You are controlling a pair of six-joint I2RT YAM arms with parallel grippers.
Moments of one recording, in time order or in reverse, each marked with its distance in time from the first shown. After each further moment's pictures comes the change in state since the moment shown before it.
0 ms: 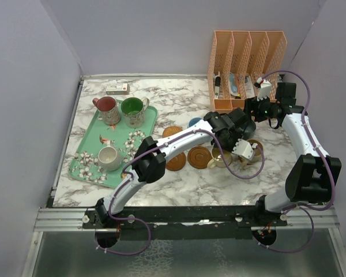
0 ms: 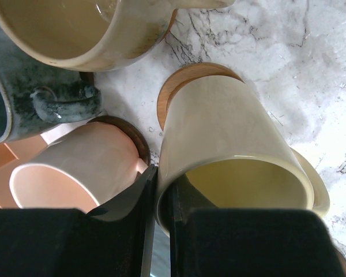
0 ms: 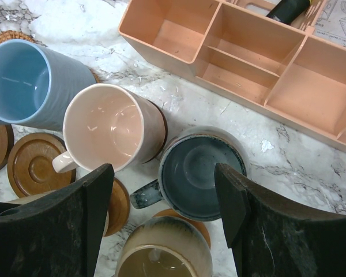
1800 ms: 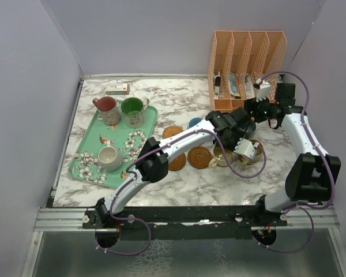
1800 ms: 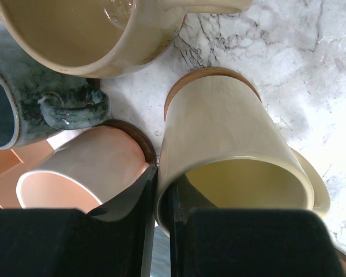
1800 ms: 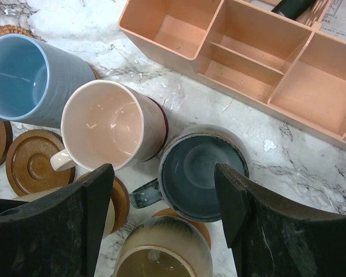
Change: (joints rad) left arm -0.001 0.072 0.111 -0.048 -0.008 0.000; right arm 0.000 0.010 -0.006 0.000 -0.006 -0.011
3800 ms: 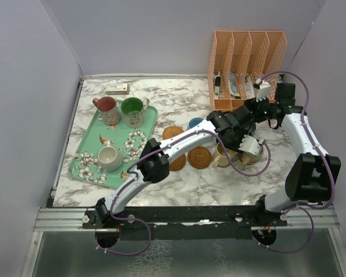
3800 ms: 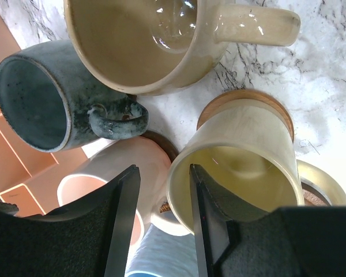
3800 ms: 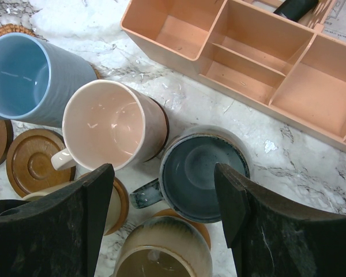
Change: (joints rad) left arm -0.008 0.024 0.061 0.066 -0.019 -0.034; right arm 0.000 0.000 0.000 0.000 -0.008 -0.007
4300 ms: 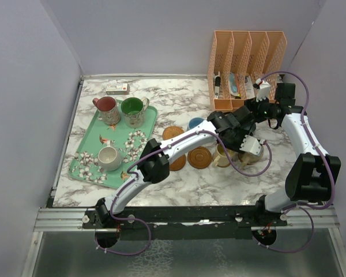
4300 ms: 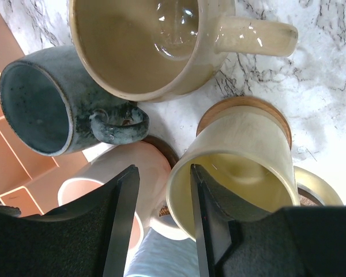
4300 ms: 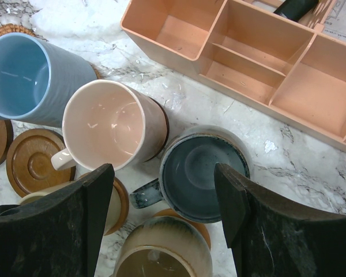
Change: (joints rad) left arm -0.004 0.000 0.000 0.011 0.004 -0.019; right arm 0.000 0.000 0.000 0.000 0.000 0.000
